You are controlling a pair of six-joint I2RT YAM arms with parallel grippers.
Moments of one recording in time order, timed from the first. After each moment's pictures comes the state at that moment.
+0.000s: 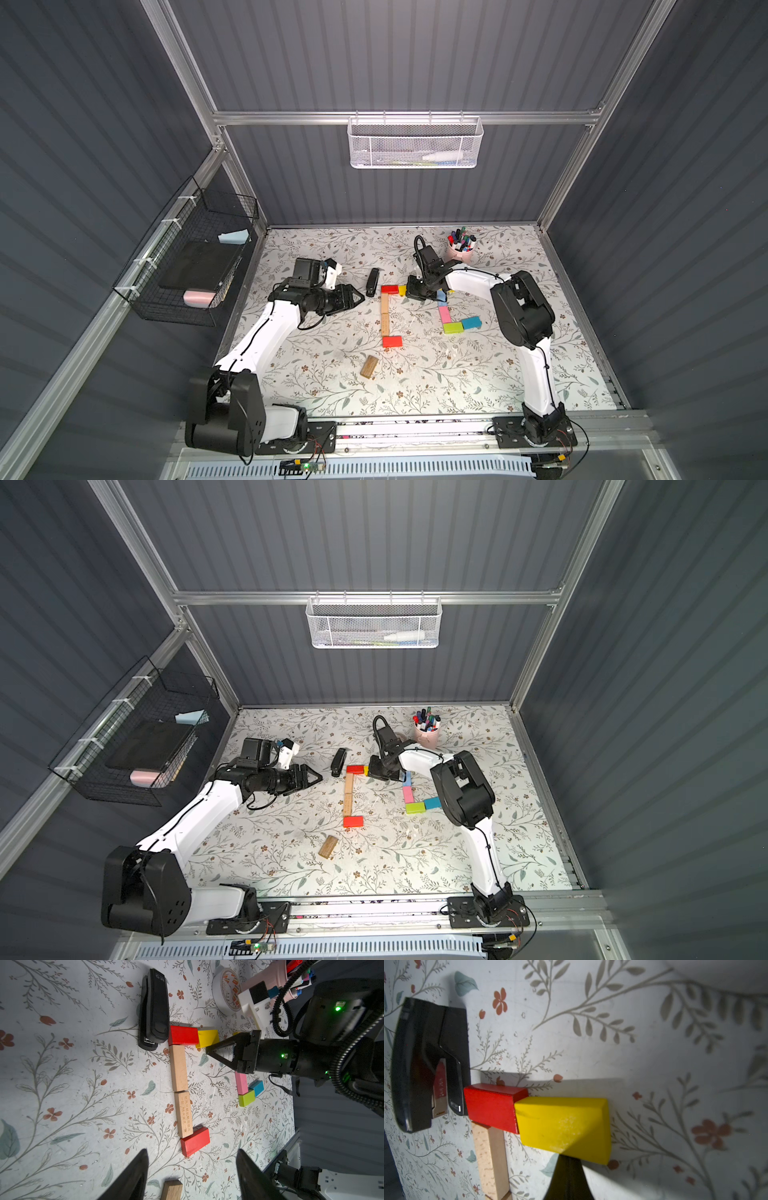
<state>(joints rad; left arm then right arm) -0.17 1.34 0.95 -0.55 0.58 -0.36 0.60 2.17 1.53 -0.45 -0.24 0.65</state>
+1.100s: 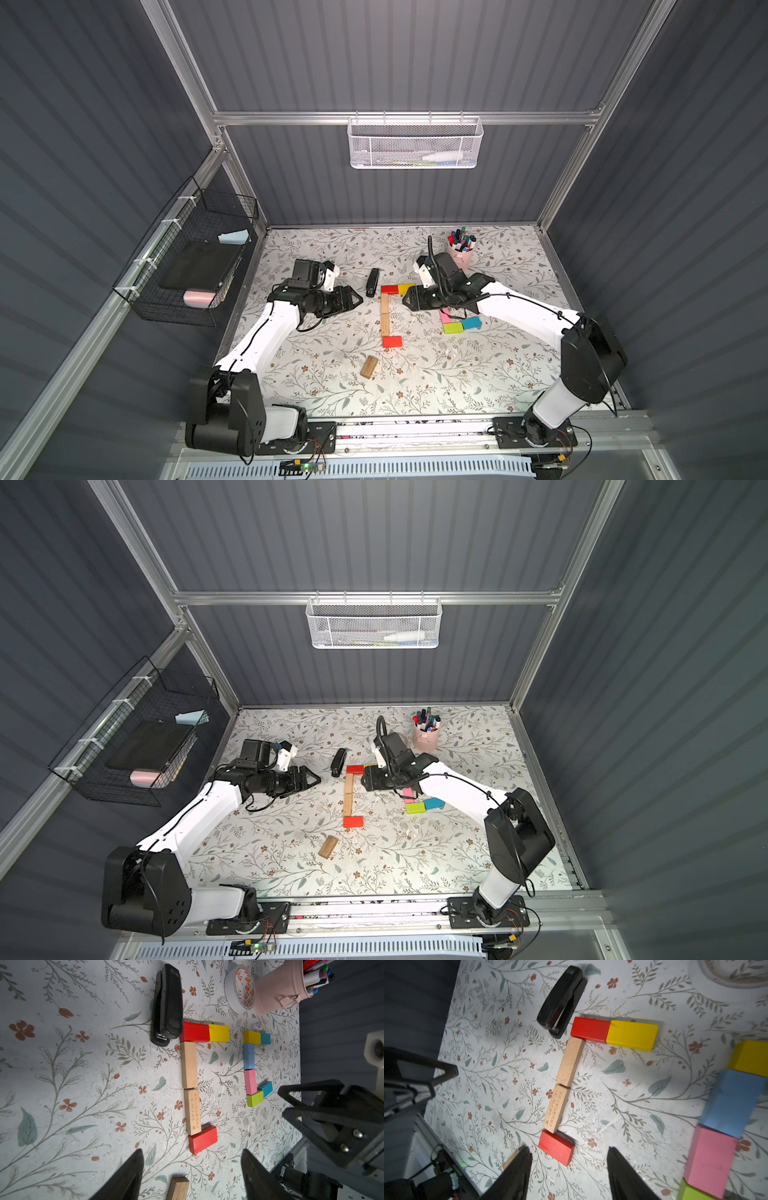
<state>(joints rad) -0.15 1.34 0.94 -0.58 0.56 -0.35 0.77 1.64 1.20 -0.47 -0.19 0.45</state>
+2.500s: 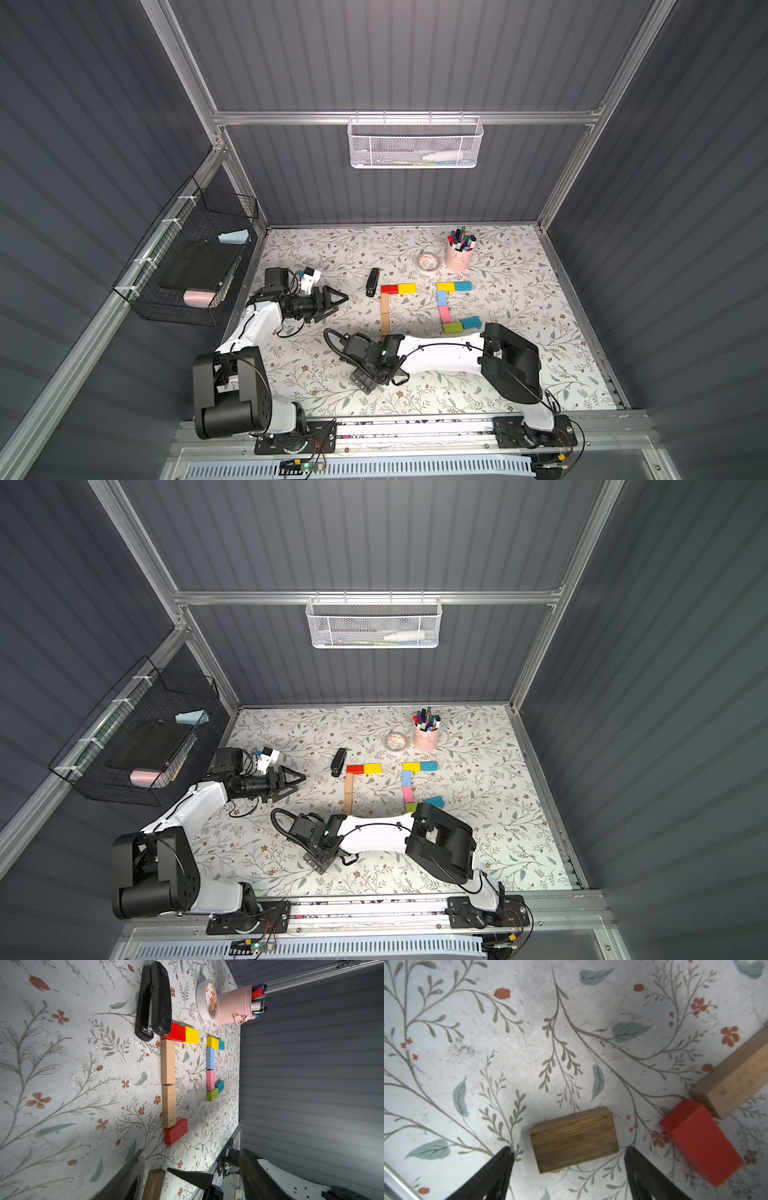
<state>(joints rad) 0.12 1.42 0.86 -0.52 1.01 -0.30 1.33 2.05 1.46 -0.63 0.20 0.32</state>
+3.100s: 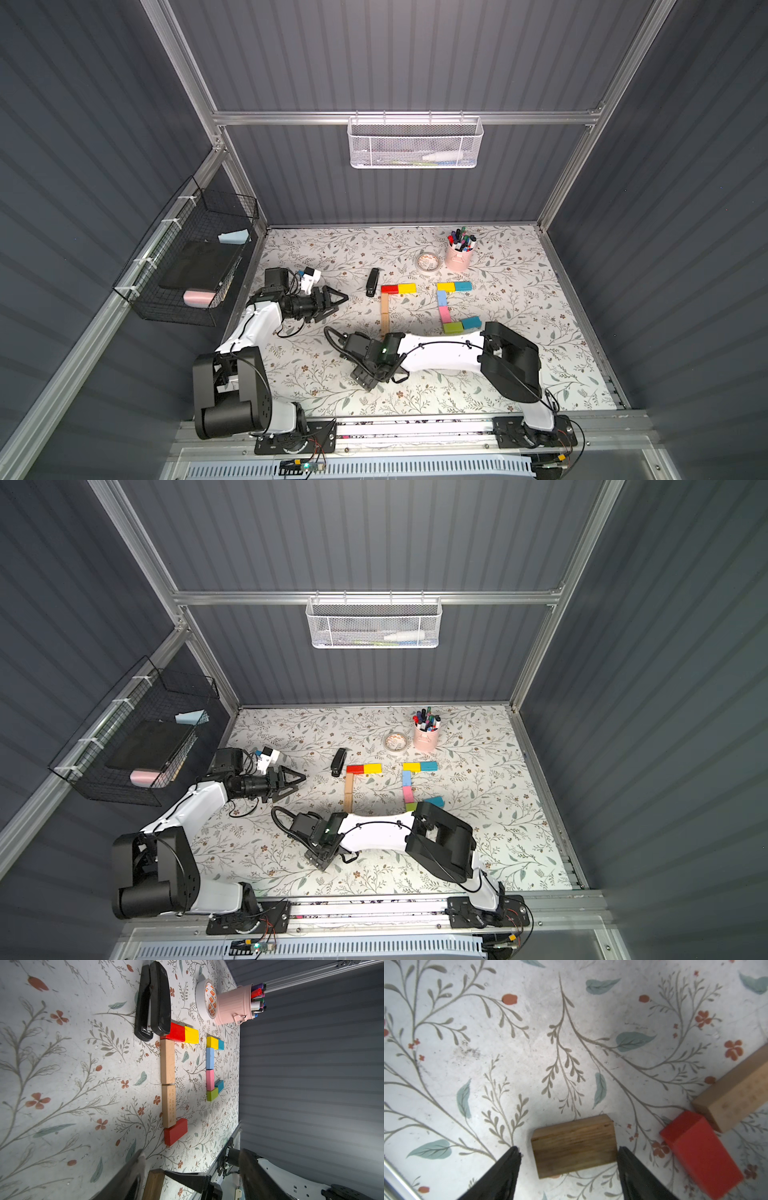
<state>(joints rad) 0.12 1.42 0.86 -0.52 1.02 -0.29 1.32 2.06 1.46 -0.61 0.16 0.28</state>
